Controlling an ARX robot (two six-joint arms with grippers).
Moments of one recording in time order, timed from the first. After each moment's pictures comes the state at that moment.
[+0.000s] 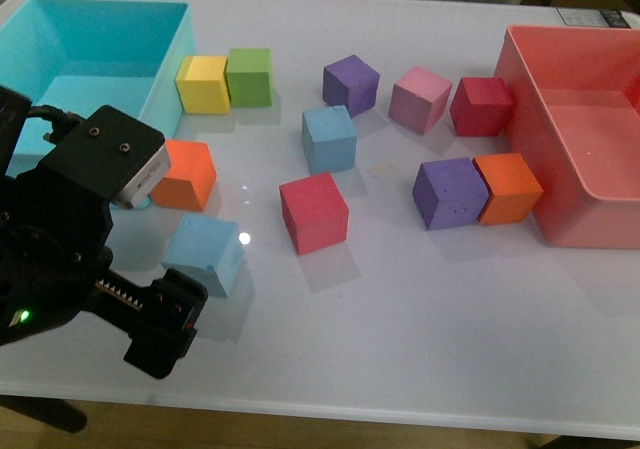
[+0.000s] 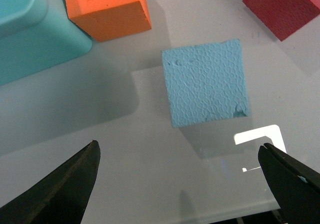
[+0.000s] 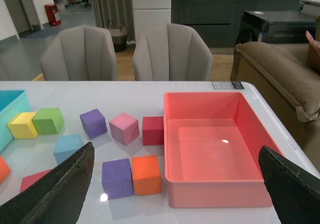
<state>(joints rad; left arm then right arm) -0.36 1.88 0.61 0.34 -0.08 0.03 0.00 0.00 0.02 0.00 0.00 0.00</state>
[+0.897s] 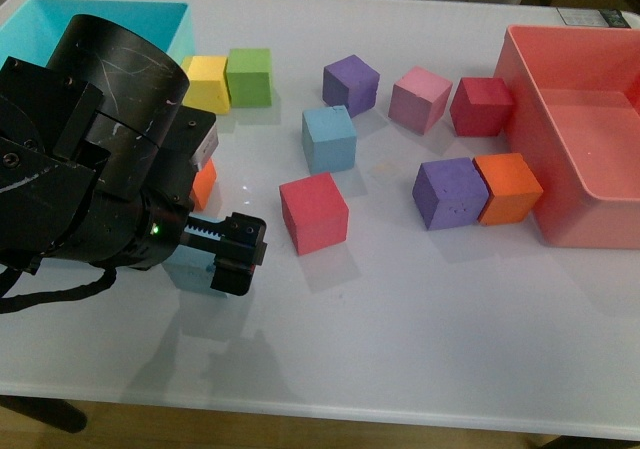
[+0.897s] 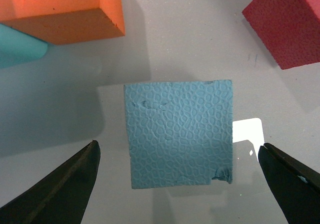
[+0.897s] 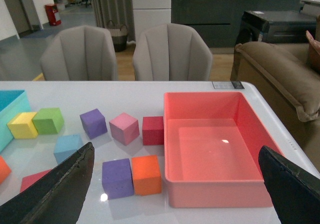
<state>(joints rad) -0.40 2.11 0.84 0.23 -0.08 -0.12 0.00 0.00 0.02 0.00 0.00 0.00</state>
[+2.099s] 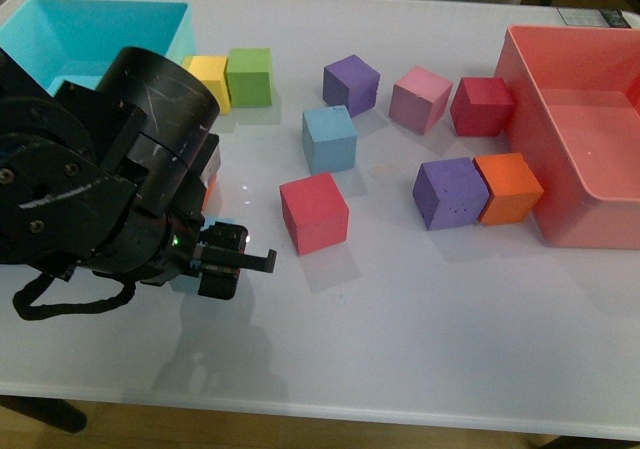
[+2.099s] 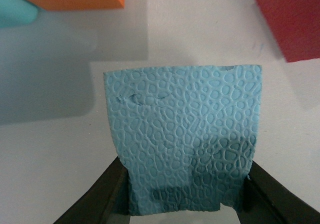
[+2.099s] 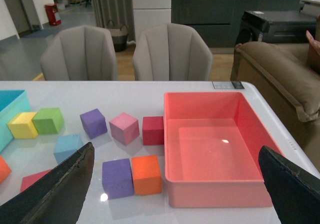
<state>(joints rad) -0.43 2.10 0.89 0.11 -0.10 -0.25 0.00 0.00 0.02 0.00 0.00 0.00</state>
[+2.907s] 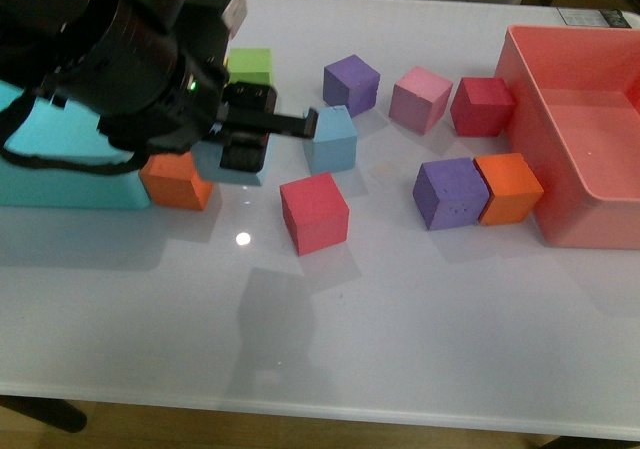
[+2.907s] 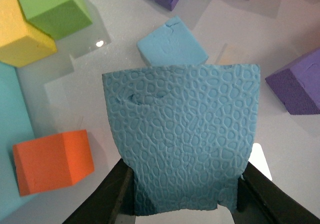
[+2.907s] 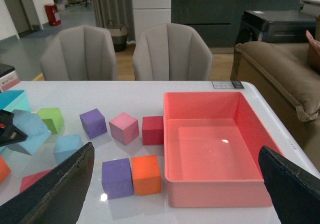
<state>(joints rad) -0.52 2.14 1.40 -0.16 -0.11 -0.08 0.00 0.00 0.02 0.00 0.00 0.00</state>
